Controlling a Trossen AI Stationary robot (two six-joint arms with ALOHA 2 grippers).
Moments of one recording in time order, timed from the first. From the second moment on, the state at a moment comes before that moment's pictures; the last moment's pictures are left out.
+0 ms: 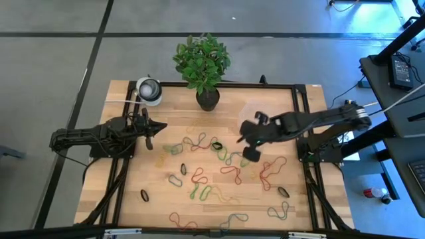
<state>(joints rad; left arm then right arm) 0.09 0.01 0.06 -0.13 -0.22 -0.09 0.21 1.48 1.40 -1.03 0.30 0.41</state>
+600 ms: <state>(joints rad) 0.09 0.01 0.06 -0.13 -0.22 -0.09 0.25 1.89 1.40 -0.97 0.08 0.54</state>
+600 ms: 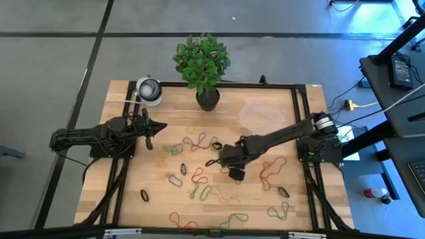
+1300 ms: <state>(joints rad) 0.09 0.01 0.06 -0.13 -0.22 -0.09 0.28 2.02 1.33 -0.76 0.01 0.56</state>
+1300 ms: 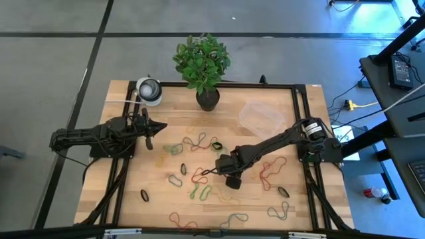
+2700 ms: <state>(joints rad) 0.09 0.01 0.06 -0.13 -0.22 -0.09 -0.13 1.29 1.41 -1.26 0.27 0.43</state>
